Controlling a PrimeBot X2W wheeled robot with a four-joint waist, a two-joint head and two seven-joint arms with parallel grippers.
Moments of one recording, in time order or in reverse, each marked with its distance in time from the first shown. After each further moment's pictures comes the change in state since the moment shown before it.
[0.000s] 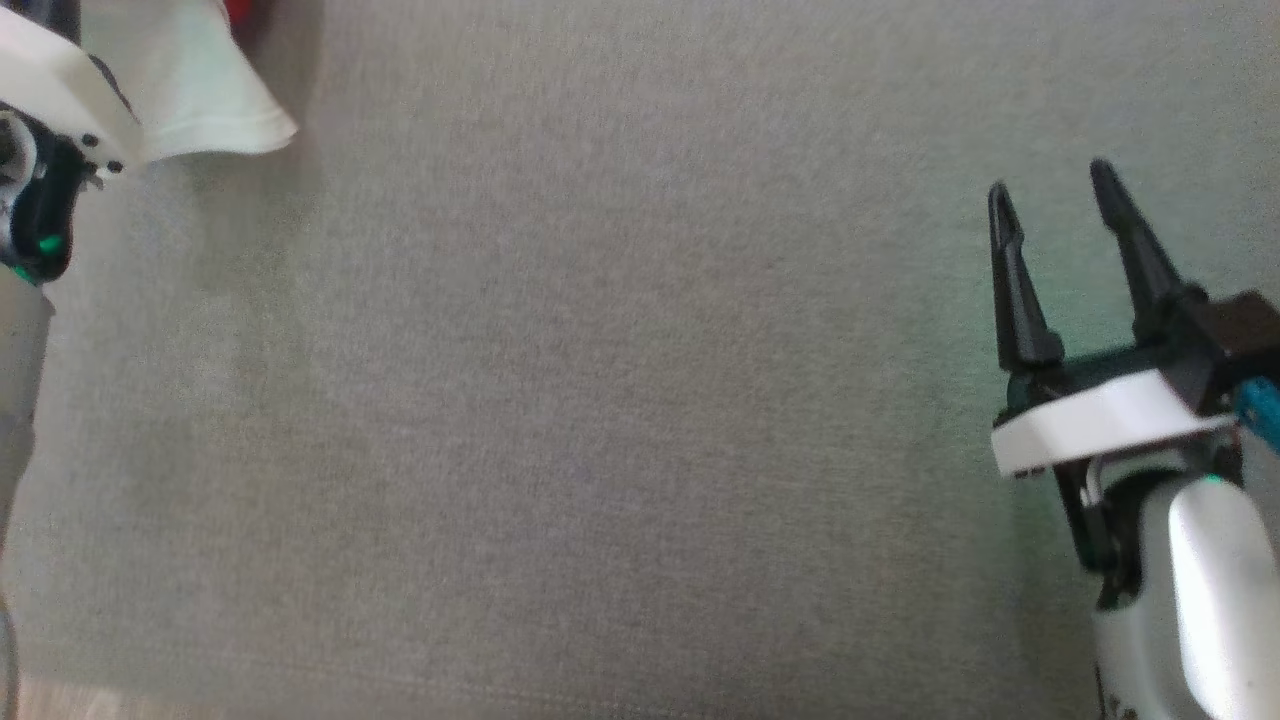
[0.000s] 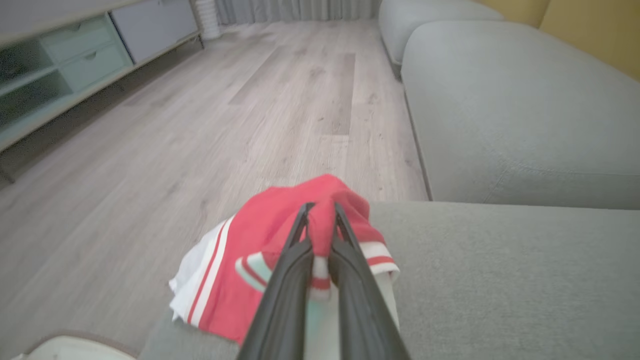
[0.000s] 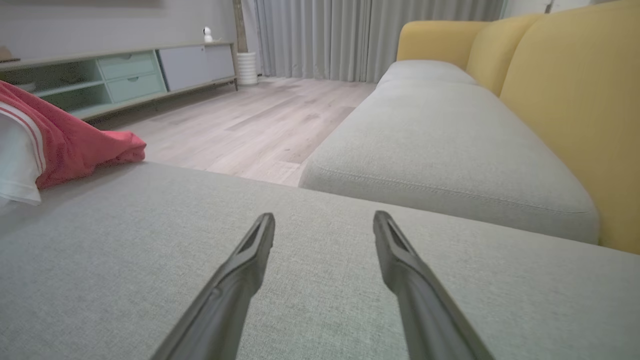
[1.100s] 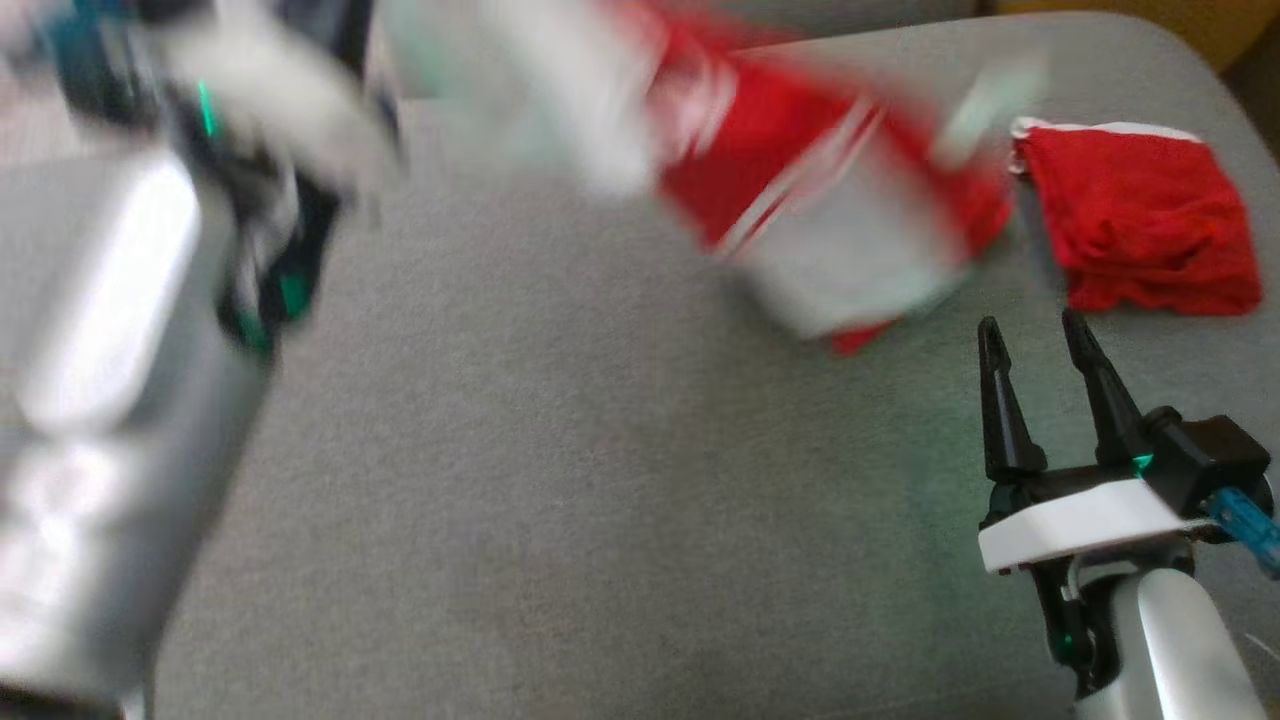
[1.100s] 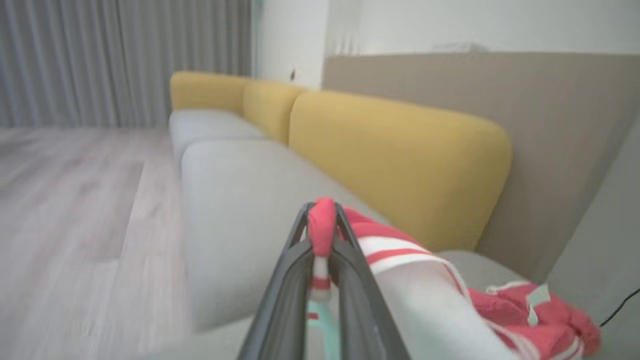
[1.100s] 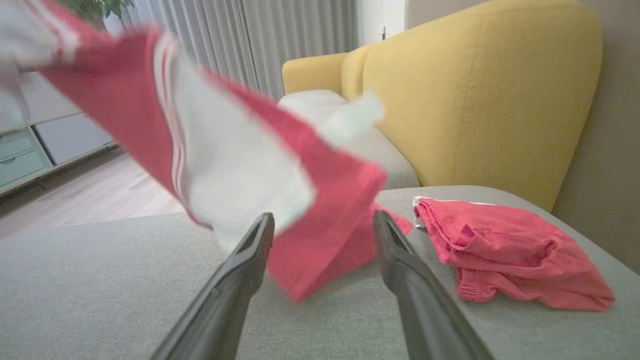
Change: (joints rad) left arm 0.135 -0.114 -0.082 -0.540 -0.065 0.120 0.068; right arm 0.137 0.003 -0.005 0.196 0.168 0.000 -0.165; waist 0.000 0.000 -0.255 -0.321
